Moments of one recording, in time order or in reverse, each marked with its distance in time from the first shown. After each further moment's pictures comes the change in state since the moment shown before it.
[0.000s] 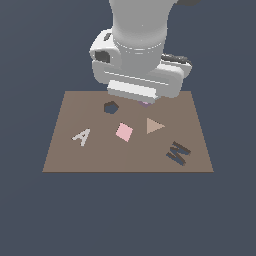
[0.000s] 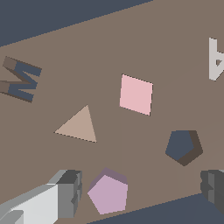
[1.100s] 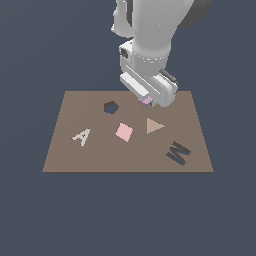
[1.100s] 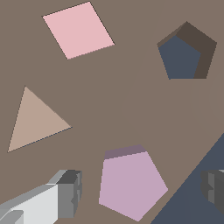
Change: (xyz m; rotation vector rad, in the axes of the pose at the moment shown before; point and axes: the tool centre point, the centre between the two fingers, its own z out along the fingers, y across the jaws) arm -0.062 -0.013 0.065 0.002 0.032 0.614
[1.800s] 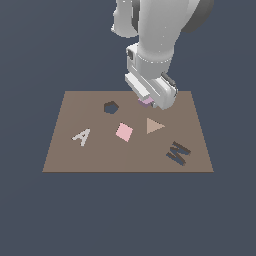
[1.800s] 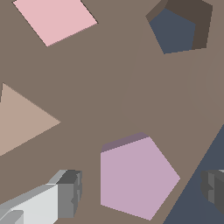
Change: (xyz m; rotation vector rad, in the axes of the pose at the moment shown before) arm -0.014 -0.001 0.014 0.001 0.006 0.129
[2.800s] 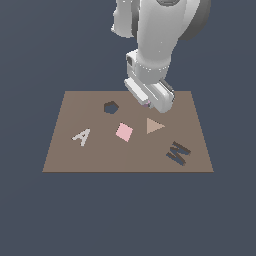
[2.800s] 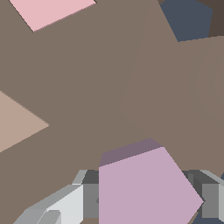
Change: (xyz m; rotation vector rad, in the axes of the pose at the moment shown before) arm 0.001 0.000 0.018 0.001 -0.001 -0.007
